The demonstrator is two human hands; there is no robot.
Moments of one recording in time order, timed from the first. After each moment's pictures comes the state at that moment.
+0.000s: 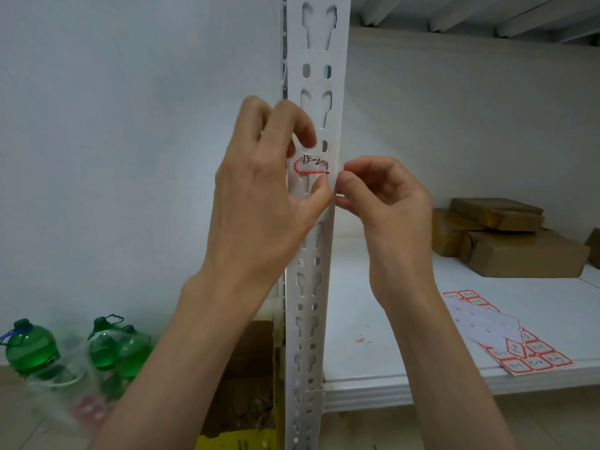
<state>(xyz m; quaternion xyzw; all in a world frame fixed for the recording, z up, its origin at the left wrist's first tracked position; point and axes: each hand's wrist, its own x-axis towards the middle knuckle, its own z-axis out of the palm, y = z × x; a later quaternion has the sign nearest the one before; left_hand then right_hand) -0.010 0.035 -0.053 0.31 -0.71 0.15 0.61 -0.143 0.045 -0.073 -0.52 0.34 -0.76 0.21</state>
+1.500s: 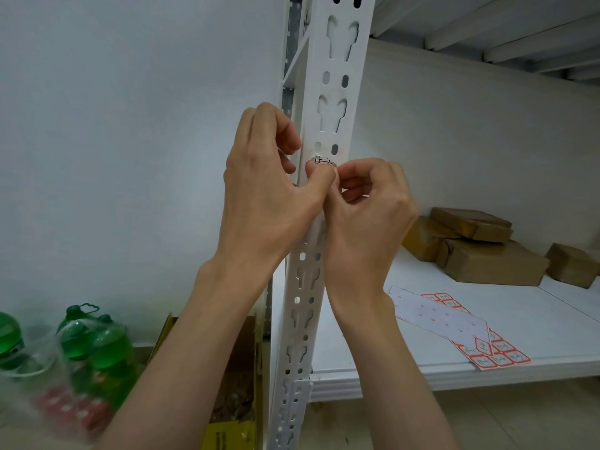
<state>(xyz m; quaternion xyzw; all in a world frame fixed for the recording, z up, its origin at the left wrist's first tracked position) -0.007 0.025 -0.056 0.29 -0.66 0.02 0.69 -0.098 0.040 -0.077 -0.47 0.46 -0.74 -0.15</state>
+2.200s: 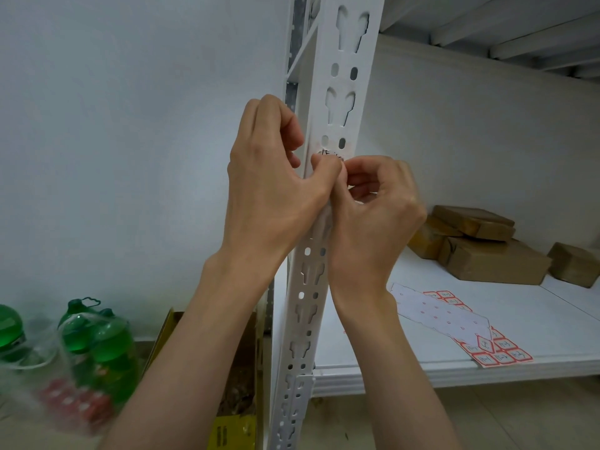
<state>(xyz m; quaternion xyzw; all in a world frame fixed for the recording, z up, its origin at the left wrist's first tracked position) -0.007 0.028 -0.056 0.30 -0.65 0.02 0.70 -0.098 0.037 -0.081 -0.47 0.43 -0.75 -0.17</state>
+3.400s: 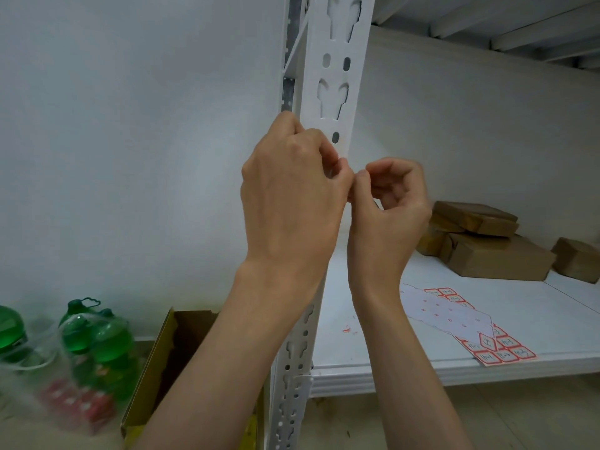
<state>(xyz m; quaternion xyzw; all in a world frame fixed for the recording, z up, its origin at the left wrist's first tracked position) -0.036 0.048 -0.057 0.41 -0.62 0.11 0.66 -0.119 0.037 -0.086 -0.45 0.35 -0.82 0.02</state>
